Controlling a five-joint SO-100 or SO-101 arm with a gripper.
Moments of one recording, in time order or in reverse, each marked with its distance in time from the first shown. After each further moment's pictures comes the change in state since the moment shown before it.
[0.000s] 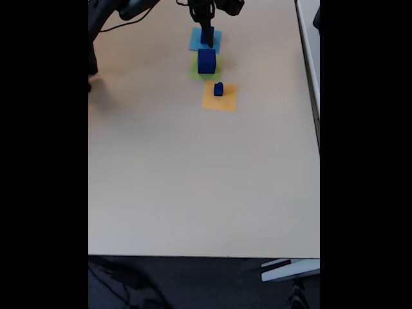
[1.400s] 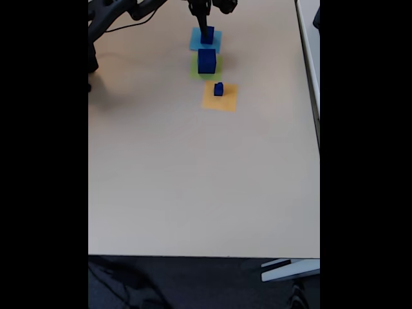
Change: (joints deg) arm -11.1 -22.9 -15.0 -13.8 18.7
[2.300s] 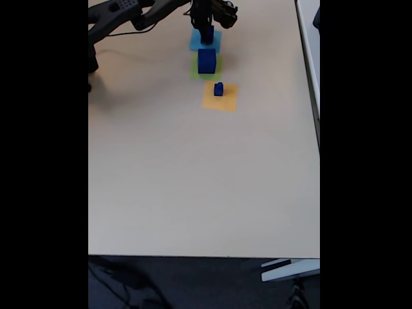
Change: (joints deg) arm 1.6 -10.6 -6.9 -1.8 -3.4
